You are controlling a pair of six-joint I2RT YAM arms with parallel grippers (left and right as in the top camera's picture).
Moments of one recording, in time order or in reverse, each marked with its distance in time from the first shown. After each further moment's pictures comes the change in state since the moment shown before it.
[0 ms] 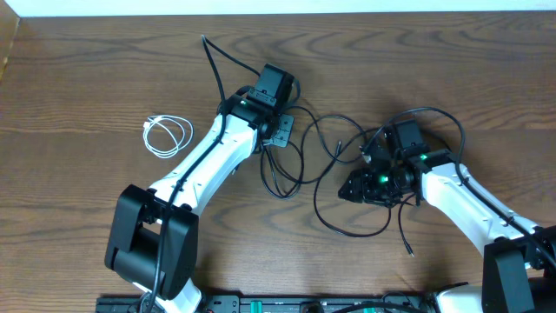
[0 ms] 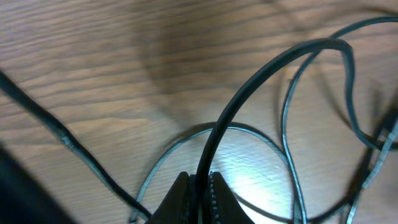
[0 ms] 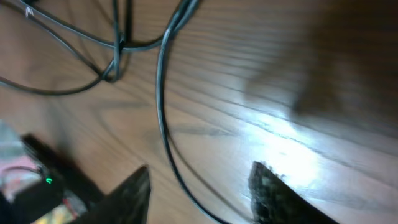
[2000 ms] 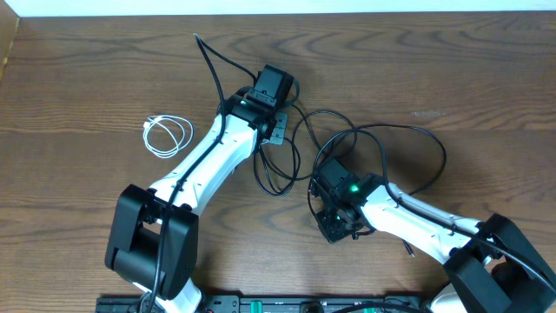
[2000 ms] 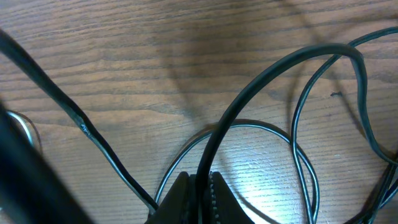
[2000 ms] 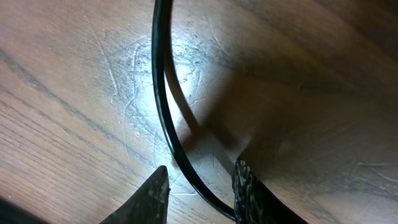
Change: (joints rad) left arm 0.000 0.000 0.000 -0.012 -0.092 -0.063; right arm 0.452 0.085 0.007 -0.068 0.380 -0.044
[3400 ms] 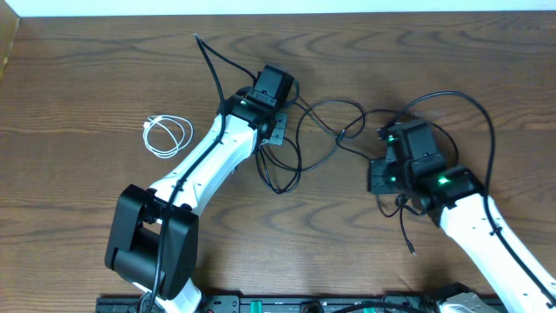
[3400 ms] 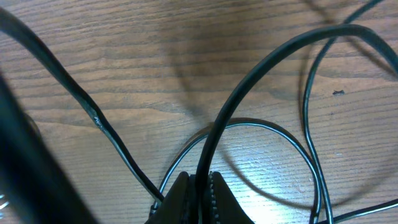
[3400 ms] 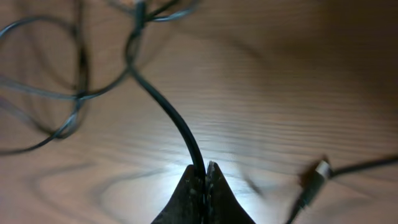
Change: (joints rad) left arm 0.000 0.000 0.000 -0.005 -0.004 0.000; right arm -0.399 -0.380 0.028 0.000 0.153 0.086
